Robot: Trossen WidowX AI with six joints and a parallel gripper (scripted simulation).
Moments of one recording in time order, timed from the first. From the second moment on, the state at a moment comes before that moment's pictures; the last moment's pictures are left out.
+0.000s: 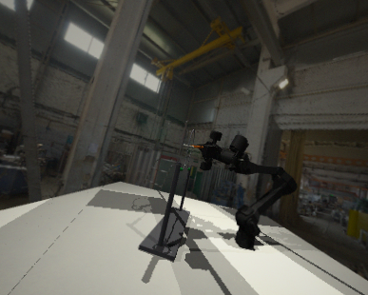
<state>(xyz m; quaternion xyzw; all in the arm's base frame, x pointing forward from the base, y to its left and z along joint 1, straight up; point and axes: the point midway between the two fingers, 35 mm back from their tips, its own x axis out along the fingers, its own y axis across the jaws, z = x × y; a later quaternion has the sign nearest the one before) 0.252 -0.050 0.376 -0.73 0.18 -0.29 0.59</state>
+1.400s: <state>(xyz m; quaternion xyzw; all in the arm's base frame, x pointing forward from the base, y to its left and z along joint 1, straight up) 0.246 -0.056 0.368 -0.80 0.16 -0.33 0.48</state>
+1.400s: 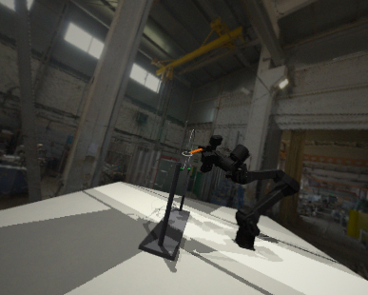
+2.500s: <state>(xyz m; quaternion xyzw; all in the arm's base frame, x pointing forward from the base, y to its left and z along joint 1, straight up) 0.243 -0.067 0.260 -0.58 0.25 -0.29 0.72</state>
